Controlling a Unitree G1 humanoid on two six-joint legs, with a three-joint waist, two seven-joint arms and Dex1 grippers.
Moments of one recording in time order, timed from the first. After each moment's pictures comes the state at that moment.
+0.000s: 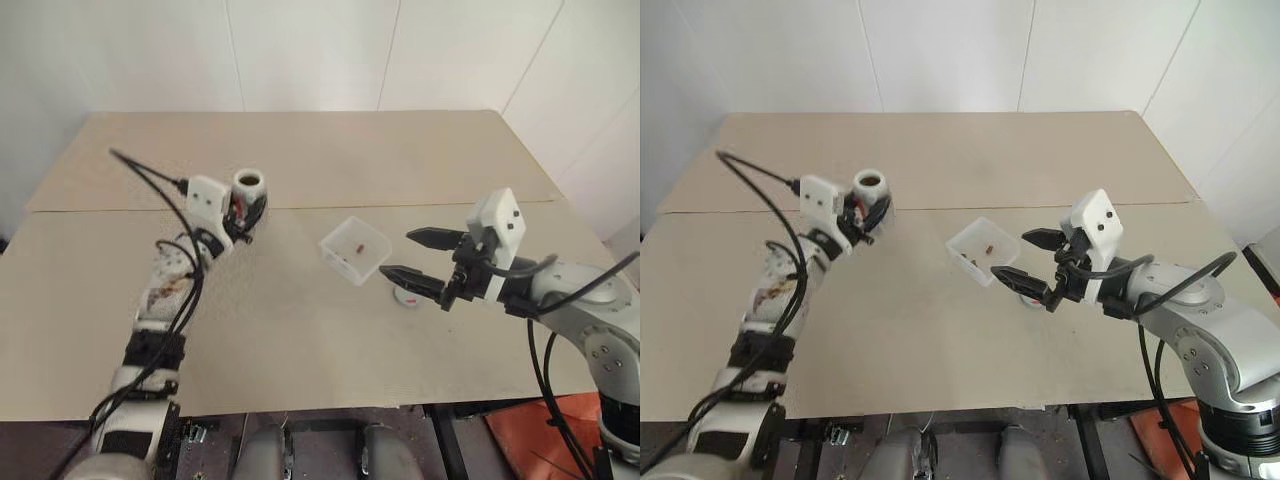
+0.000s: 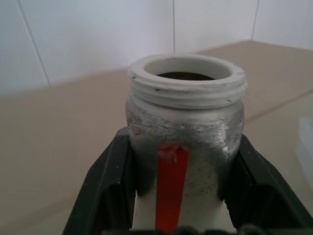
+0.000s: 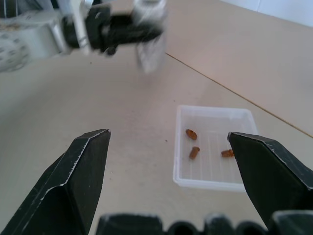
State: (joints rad) left arm -0.50 0.41 0.04 0.16 -0.34 0.20 -0.42; right arm -0.37 -0.76 -0.17 -0.60 0.79 0.92 0.61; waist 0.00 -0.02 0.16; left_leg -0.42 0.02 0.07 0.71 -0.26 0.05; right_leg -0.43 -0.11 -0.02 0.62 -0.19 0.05
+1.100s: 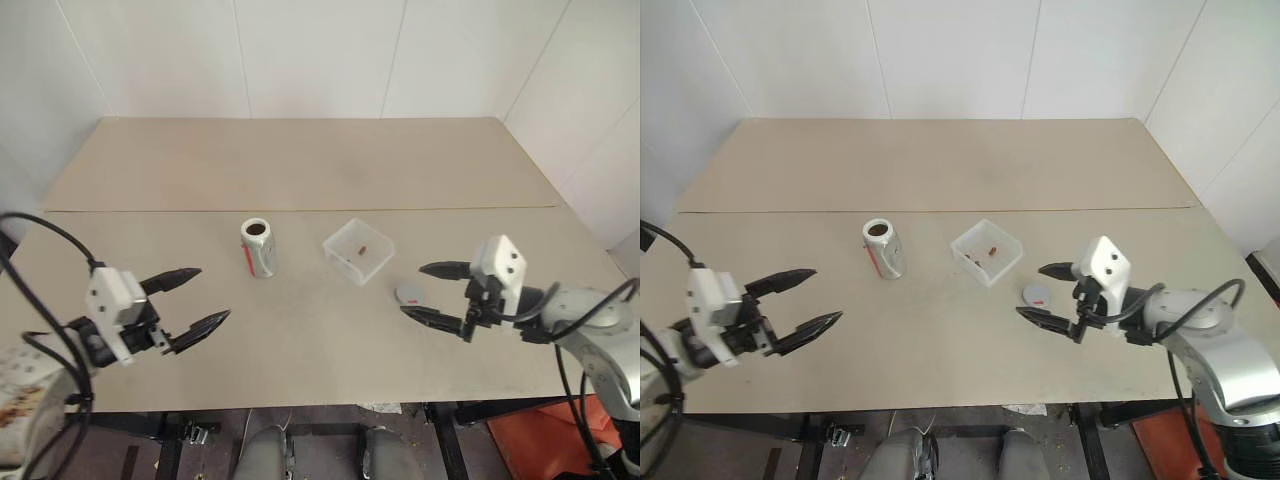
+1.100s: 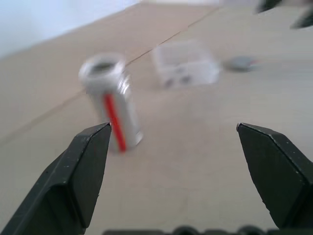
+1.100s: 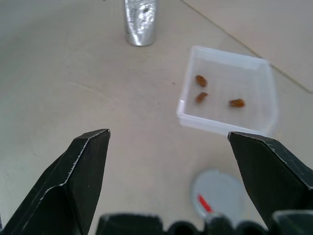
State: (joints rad) left arm 0.18 0.82 0.43 -0.43 -0.67 0.26 -1.00; right arm -0.15 -0.88 -0.16 -0.43 0.55 0.54 0.91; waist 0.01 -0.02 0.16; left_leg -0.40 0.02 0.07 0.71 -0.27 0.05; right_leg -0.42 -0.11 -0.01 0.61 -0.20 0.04
